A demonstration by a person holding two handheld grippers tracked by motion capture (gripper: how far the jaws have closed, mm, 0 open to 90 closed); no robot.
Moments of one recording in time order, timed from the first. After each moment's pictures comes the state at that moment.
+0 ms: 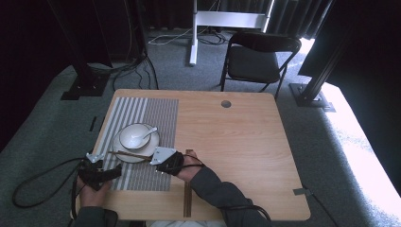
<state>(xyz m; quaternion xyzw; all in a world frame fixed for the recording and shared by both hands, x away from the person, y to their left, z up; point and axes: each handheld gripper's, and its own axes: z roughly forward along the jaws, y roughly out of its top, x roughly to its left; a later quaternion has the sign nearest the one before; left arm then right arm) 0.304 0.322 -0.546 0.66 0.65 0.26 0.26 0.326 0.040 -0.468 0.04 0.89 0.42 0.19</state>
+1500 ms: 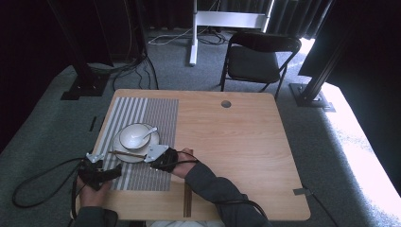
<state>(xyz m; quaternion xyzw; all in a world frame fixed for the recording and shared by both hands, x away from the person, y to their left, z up) 0.304 0.322 -0.546 0.66 0.65 0.26 0.26 0.338 0.059 -0.470 0.03 0.90 0.41 0.18</state>
